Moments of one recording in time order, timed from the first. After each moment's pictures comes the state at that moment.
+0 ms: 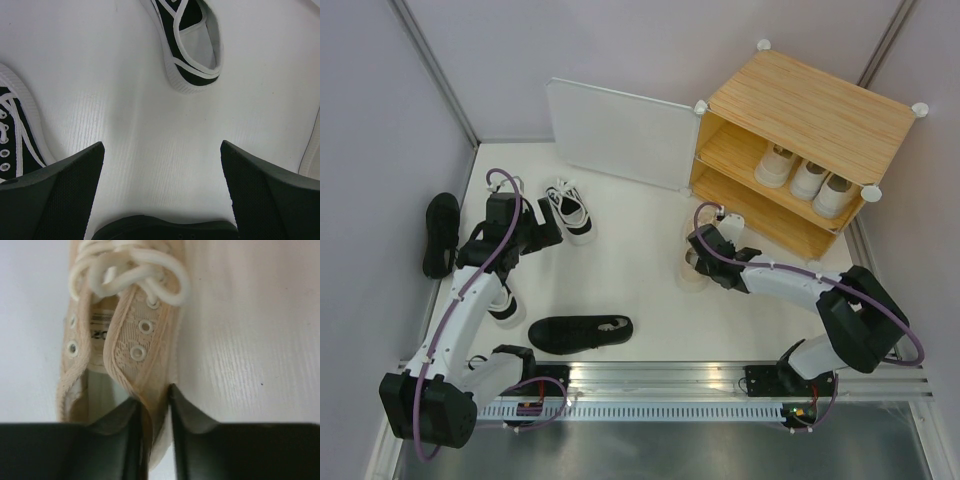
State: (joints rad) left arm -0.14 1.02 0.91 -0.60 -0.10 -0.37; right arm 0.70 1.47 0.75 -0.21 0.48 0.86
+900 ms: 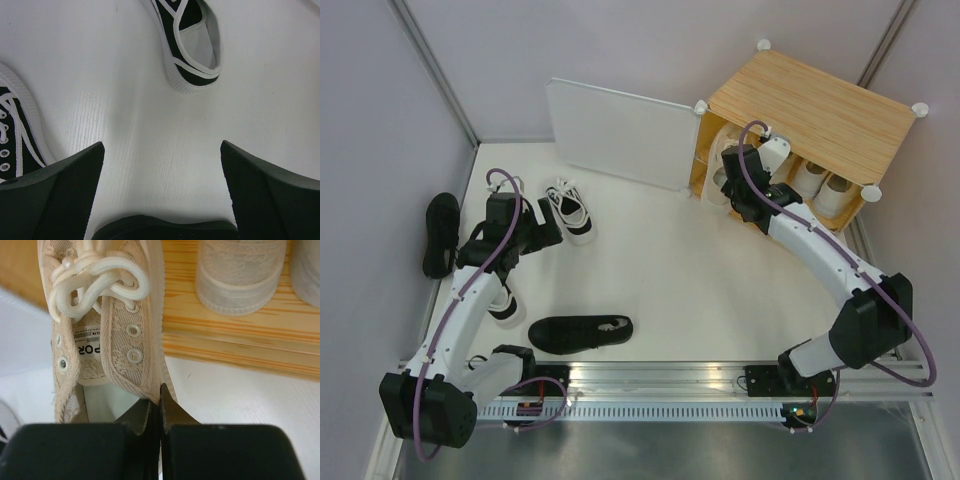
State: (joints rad) left arm -0.14 1.03 0.91 -0.60 -0.10 -0.37; right arm 0.47 1.45 1.30 -0.48 0.61 0.76
